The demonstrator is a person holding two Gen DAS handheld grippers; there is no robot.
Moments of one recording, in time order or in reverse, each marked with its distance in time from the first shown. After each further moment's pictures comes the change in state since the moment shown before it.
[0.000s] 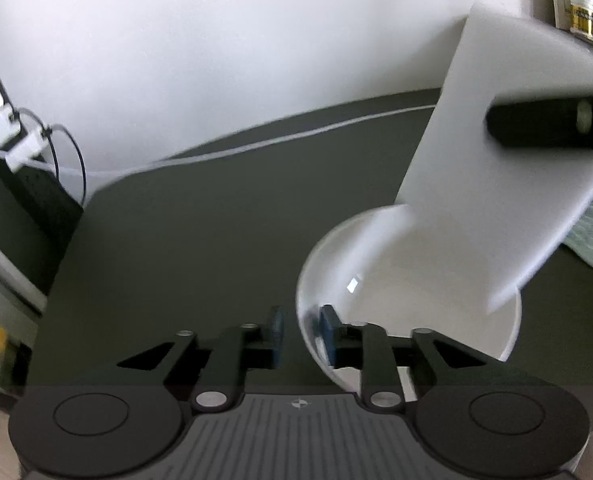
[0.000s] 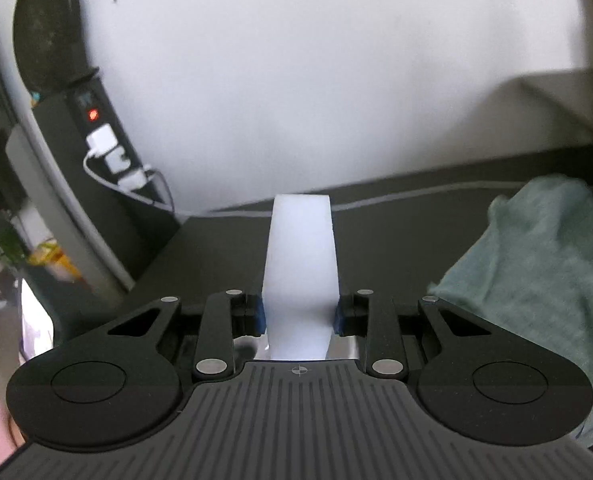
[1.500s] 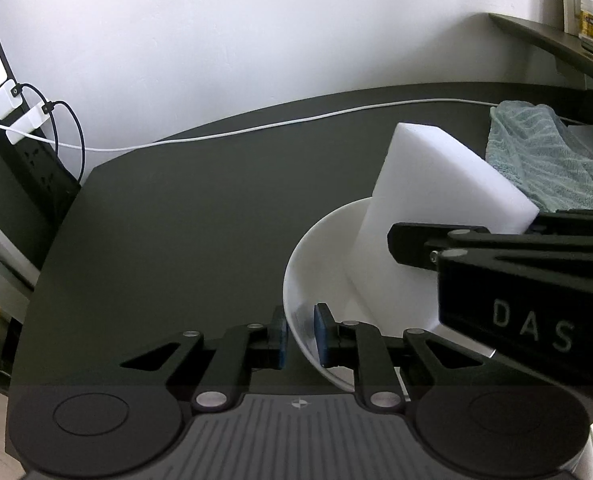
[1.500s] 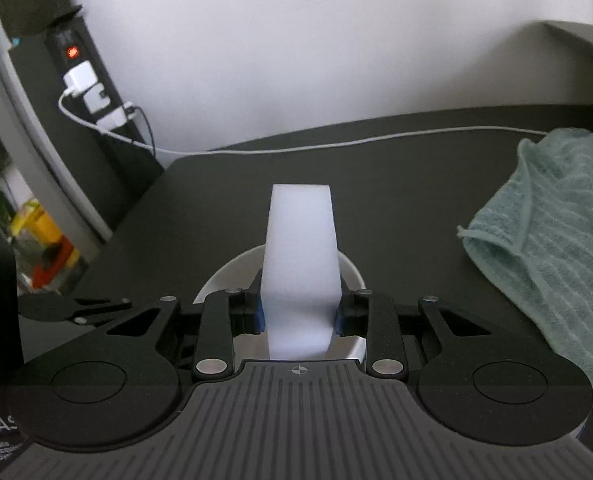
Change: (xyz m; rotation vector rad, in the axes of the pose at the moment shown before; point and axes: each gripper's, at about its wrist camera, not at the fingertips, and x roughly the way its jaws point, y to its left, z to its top) left arm 0.002 0.007 -0.012 -0.105 0.062 -0.023; right arm 0.047 -0.001 -0.020 -0.015 0.118 -0.039
